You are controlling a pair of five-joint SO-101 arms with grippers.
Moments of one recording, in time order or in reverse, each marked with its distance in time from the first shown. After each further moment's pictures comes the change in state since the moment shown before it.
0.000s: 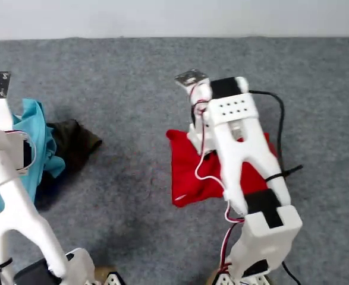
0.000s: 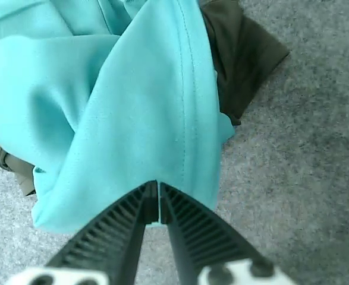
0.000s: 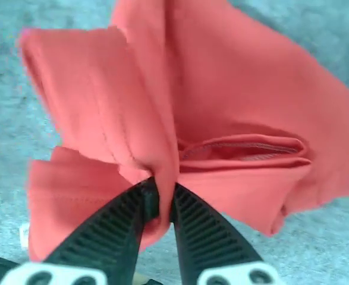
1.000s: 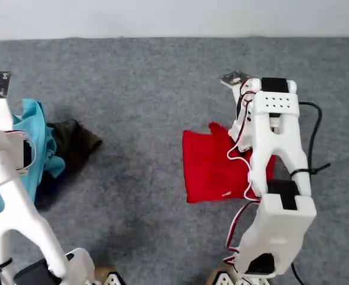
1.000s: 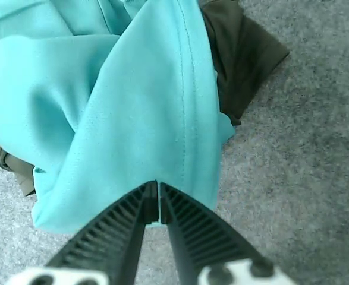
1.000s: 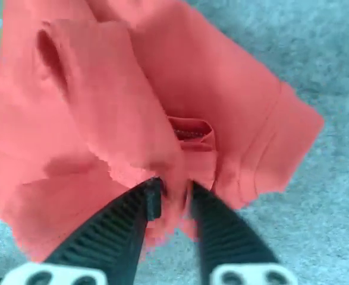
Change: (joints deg) left arm 0.0 0.0 0.0 0.0 0.0; right arm 15.9 7.4 -1.1 -4.7 13.3
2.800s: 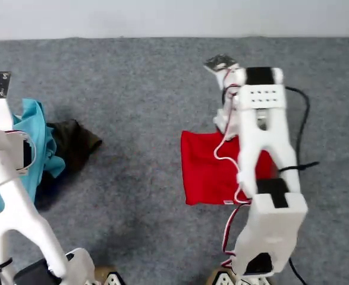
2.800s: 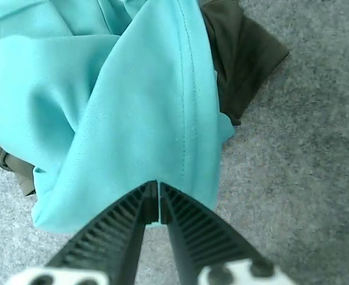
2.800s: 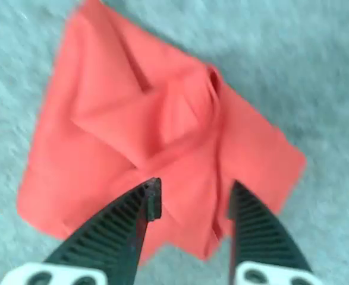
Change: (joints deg) left arm 0.0 0.0 0.0 0.0 0.0; right arm -7.9 2.6 -9.8 0.7 -4.3
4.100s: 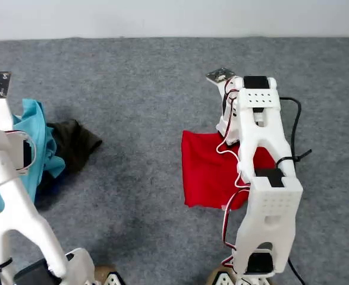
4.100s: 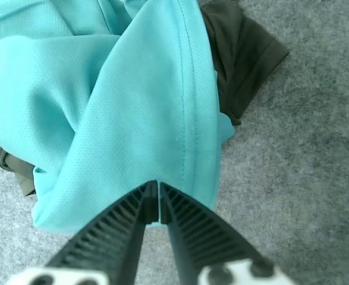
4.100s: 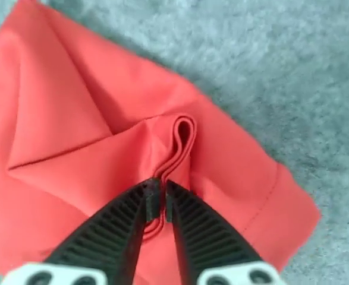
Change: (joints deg) left arm 0.0 0.0 0.0 0.0 0.0; right arm 4.2 9.8 0.0 -5.2 4.5
